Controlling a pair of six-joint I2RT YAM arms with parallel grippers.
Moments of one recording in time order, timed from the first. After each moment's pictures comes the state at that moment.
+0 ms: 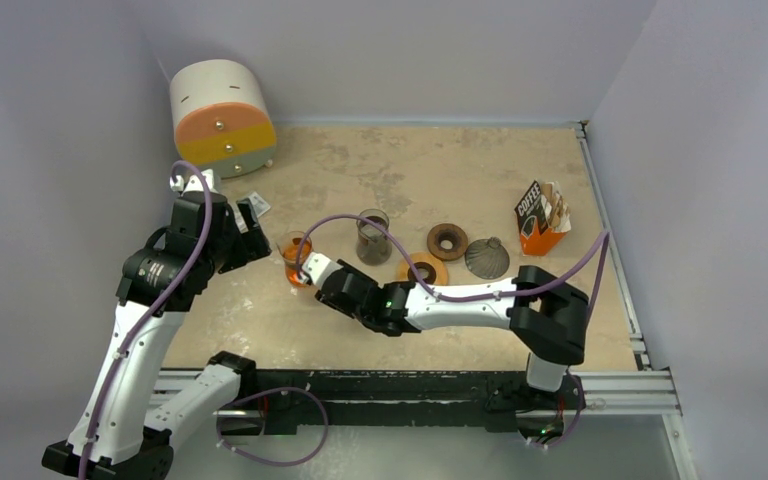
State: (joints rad) left arm -0.29 0.87 1.25 -1.15 -0.26 -0.56; right arm 1.27 1.76 1.13 -0.13 0.47 -0.04
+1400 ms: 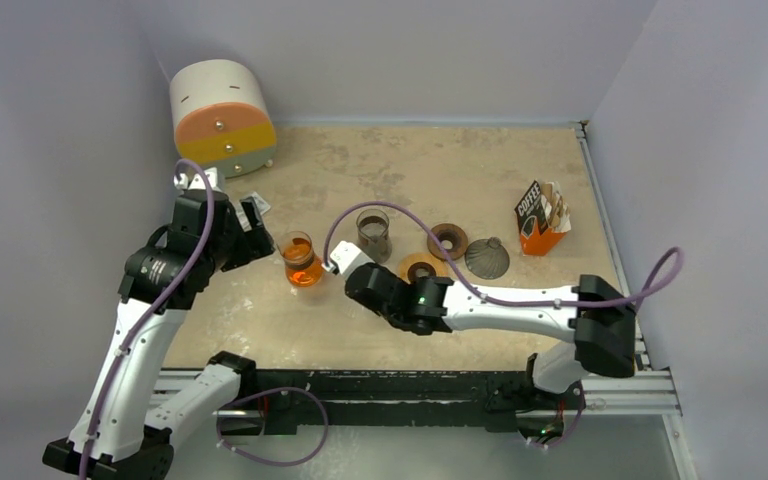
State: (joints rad) left arm -0.29 0.88 1.25 -1.13 -0.23 -0.56; right arm 1.27 1.57 1.10 -0.34 0.53 0.08
